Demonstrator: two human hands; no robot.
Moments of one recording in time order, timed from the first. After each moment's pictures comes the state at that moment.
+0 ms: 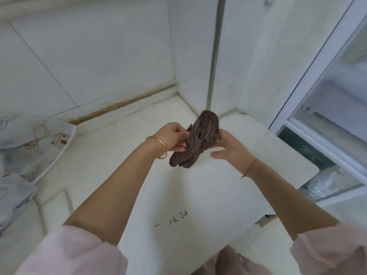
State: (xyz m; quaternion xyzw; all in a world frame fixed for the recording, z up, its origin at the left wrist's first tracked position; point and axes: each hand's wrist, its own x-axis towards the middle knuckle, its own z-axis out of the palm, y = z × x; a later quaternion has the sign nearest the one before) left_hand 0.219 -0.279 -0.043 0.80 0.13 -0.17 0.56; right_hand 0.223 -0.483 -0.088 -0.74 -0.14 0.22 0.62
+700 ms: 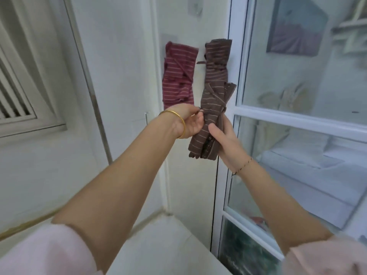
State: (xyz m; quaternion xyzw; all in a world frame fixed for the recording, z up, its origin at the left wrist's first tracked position) left_hand 0.361 -0.582 0.230 0.53 0.04 -0.18 0.83; right_hand 0.358 -0.713 0.139 -0.63 -0.20 -0.07 0.75
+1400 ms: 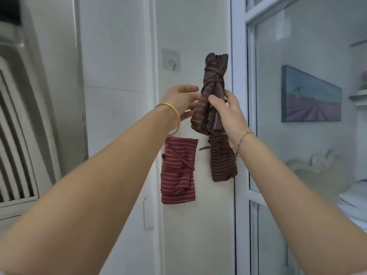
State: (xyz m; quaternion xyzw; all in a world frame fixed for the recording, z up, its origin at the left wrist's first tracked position) left_hand 0.416 -0.605 0.417 0.69 -0.18 0.23 0.66; right_hand 0.453 -0.730 0.371 -0.62 -0.28 -0.26 0.68
